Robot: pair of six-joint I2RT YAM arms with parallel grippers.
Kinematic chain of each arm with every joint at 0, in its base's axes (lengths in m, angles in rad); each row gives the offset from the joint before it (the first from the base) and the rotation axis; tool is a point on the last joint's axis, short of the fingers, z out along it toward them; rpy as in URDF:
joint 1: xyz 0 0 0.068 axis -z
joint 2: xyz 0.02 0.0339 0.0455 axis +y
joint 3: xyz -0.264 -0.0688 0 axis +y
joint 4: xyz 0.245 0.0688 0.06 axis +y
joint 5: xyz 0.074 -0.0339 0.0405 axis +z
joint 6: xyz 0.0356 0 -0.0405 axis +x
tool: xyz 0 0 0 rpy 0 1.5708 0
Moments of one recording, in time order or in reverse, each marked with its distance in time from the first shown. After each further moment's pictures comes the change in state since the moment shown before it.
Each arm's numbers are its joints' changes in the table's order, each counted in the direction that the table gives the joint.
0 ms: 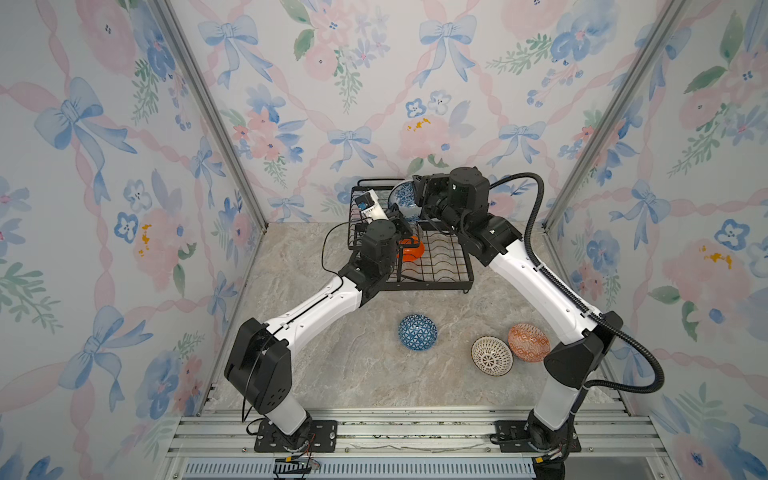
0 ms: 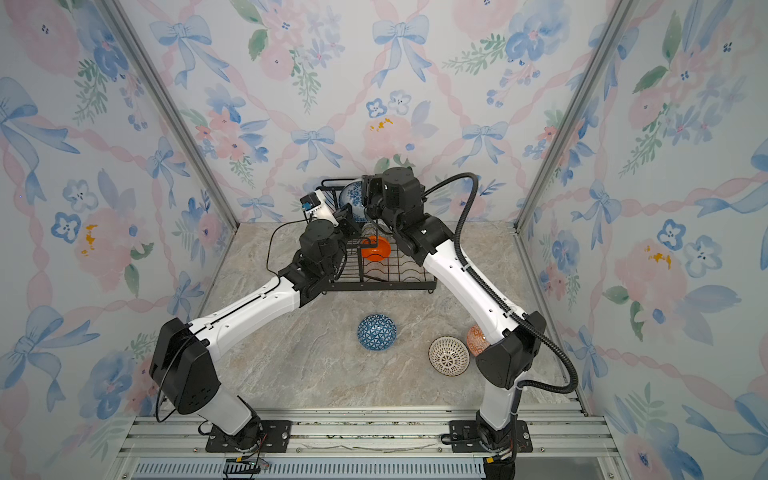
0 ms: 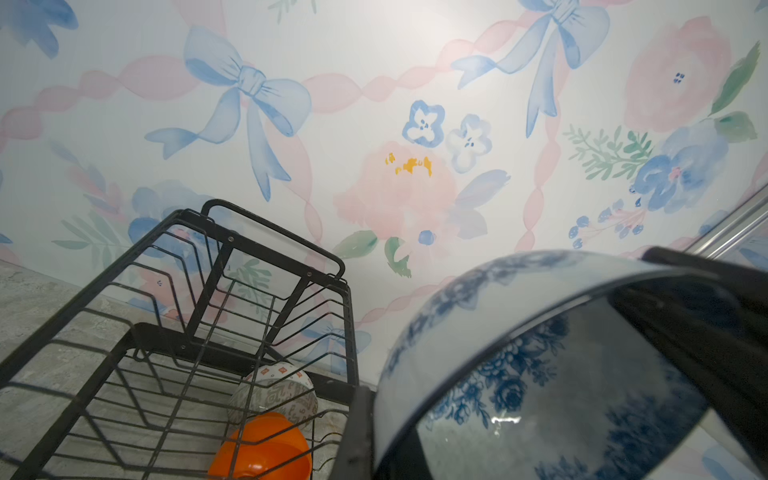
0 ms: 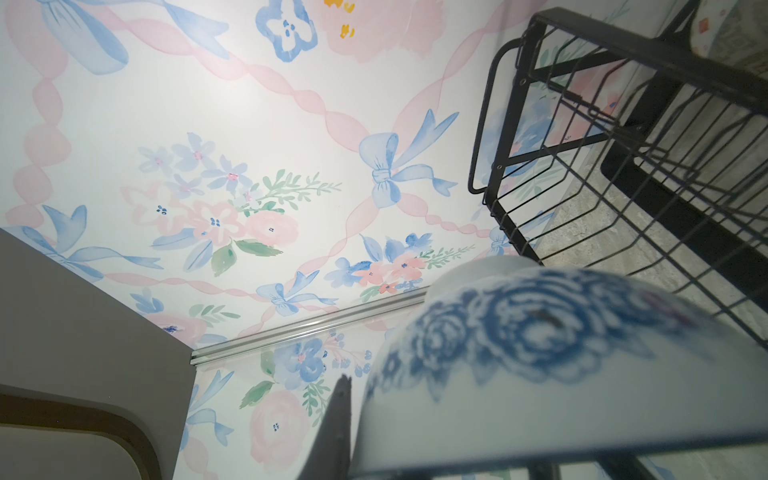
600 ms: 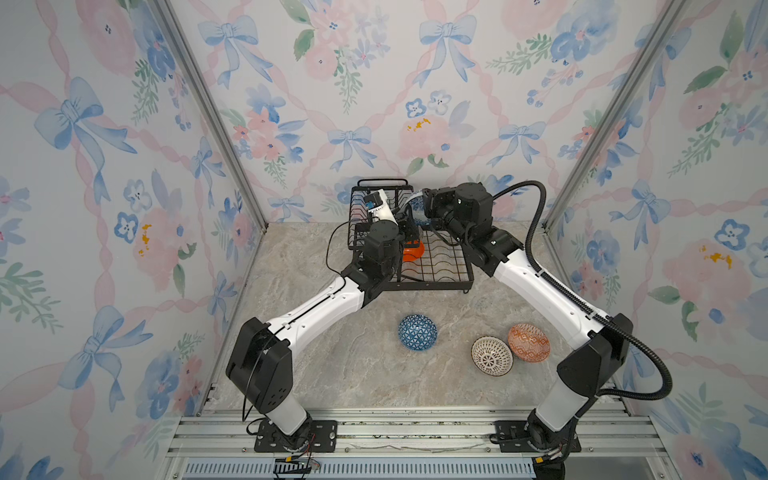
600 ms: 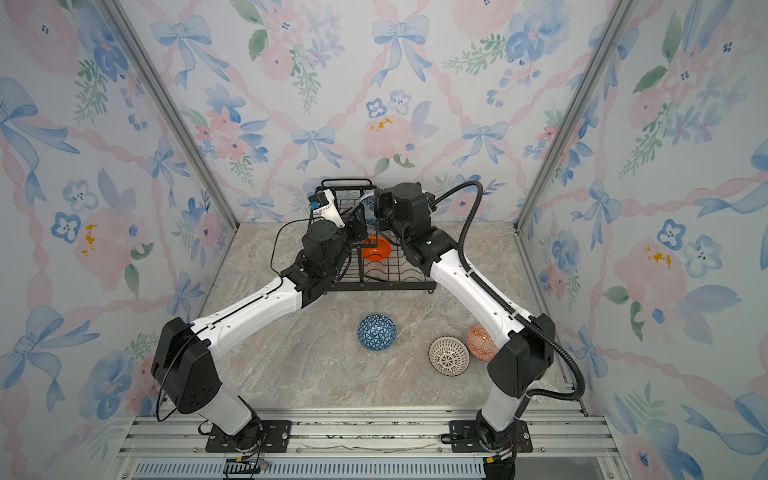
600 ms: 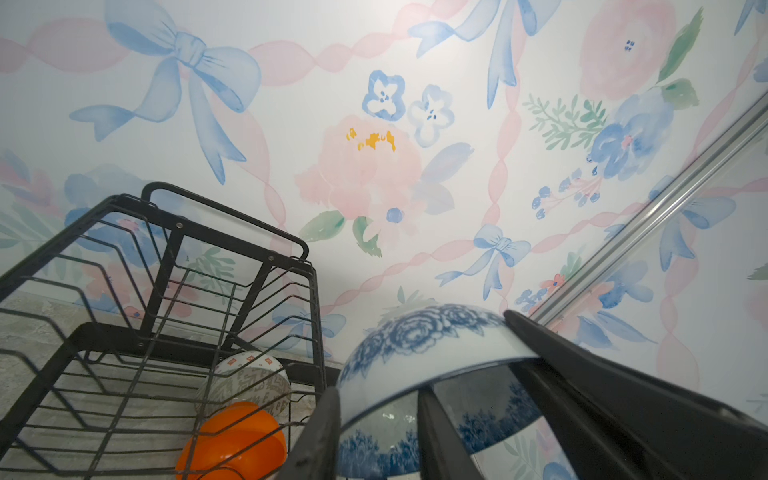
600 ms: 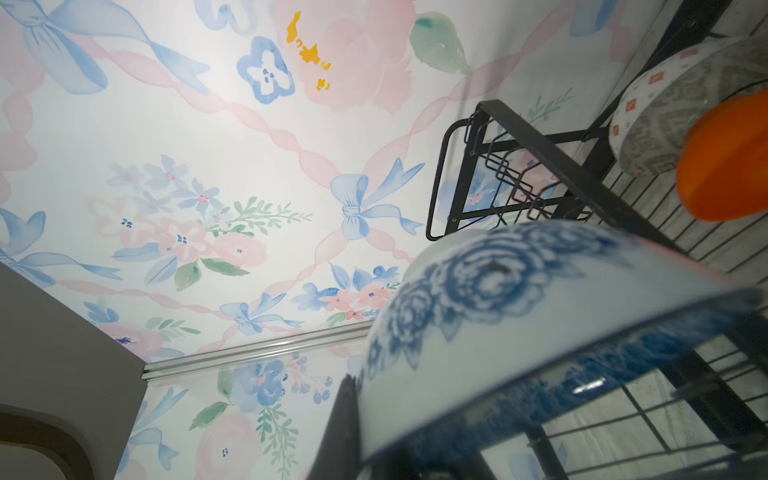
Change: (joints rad) left arm 0.018 0.008 -0.010 -0.004 -0.081 0.016; right arm 0.056 -0.080 0.259 -0.143 -0.005 -0.115
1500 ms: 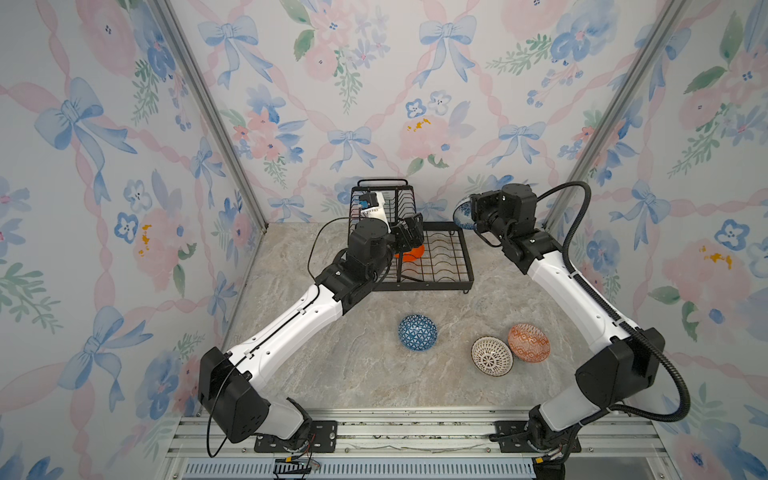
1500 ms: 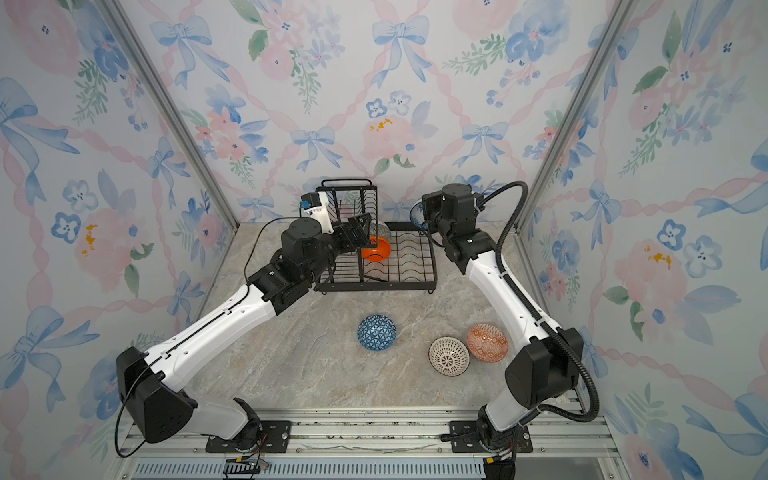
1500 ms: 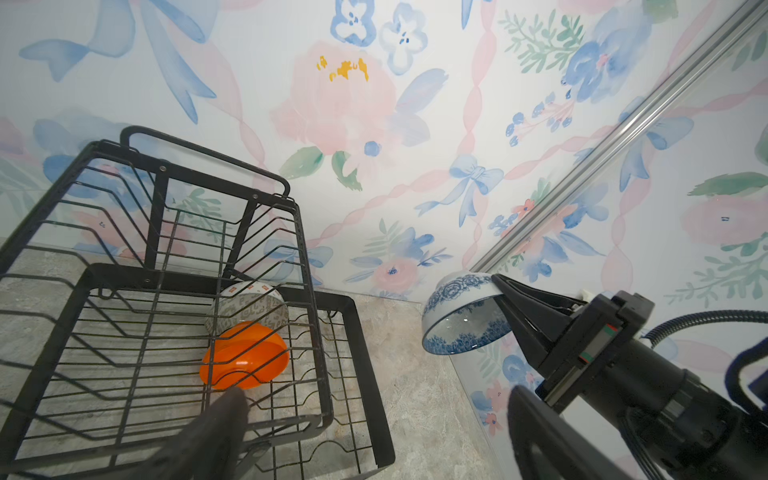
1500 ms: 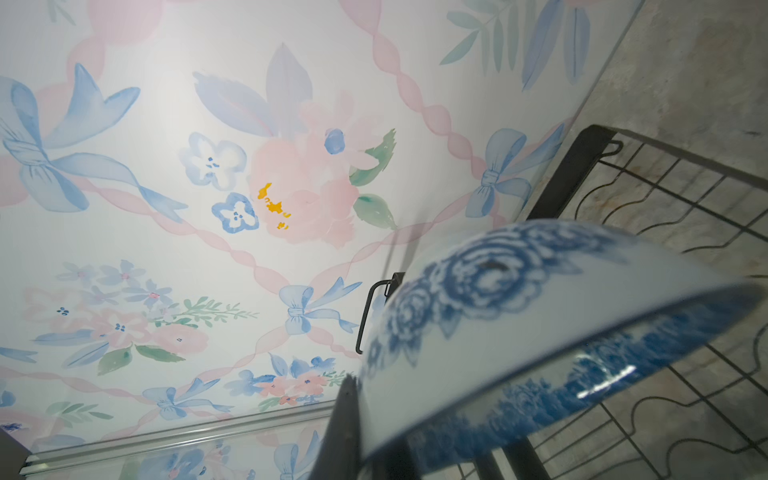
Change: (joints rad) left arm 0.013 -0.178 -0.031 0.390 -0.169 -0.035; right arm 0.270 -0.120 0.168 0.057 0.100 -0.216
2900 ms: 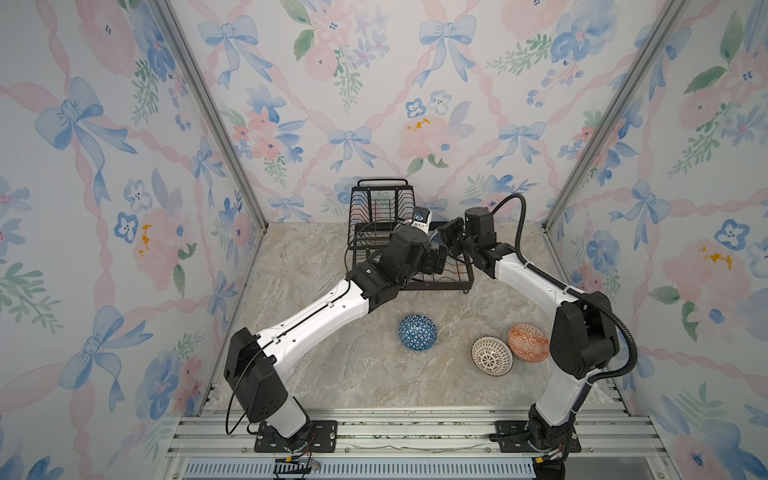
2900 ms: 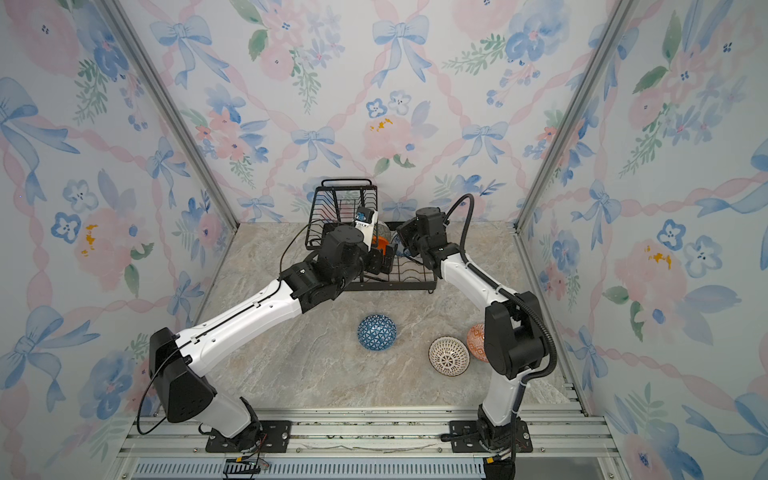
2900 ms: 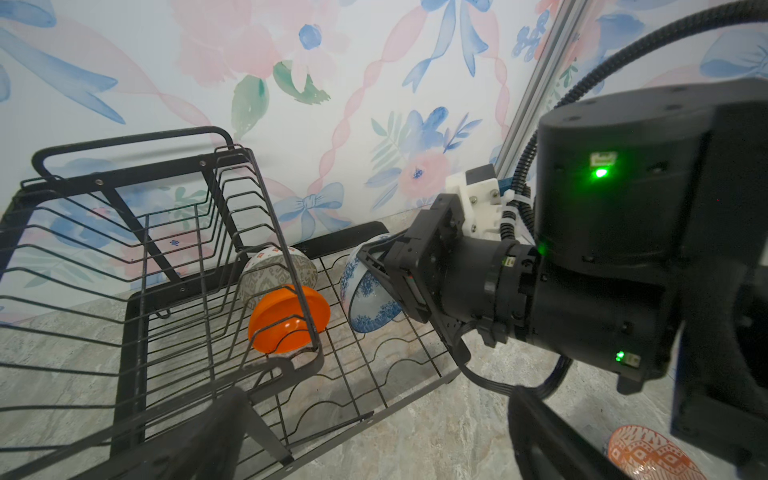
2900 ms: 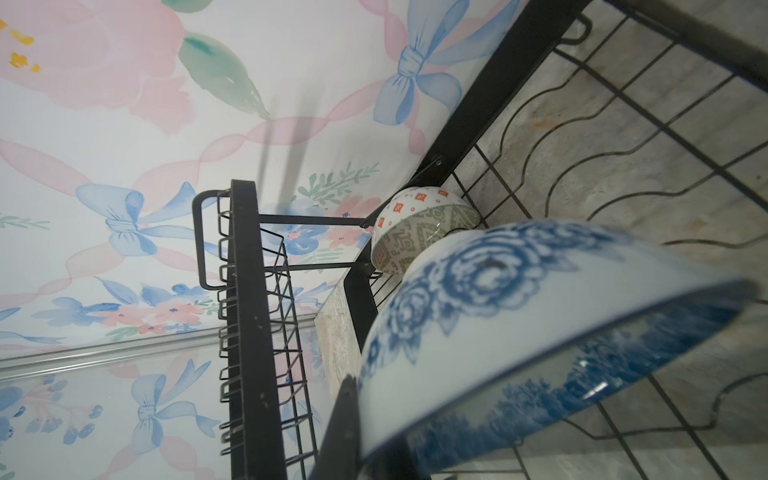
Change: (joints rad) left arm 0.137 0.127 -0.112 0.224 0.075 0.393; right arm -0.068 0.223 0.128 -0.142 0.183 -0.167
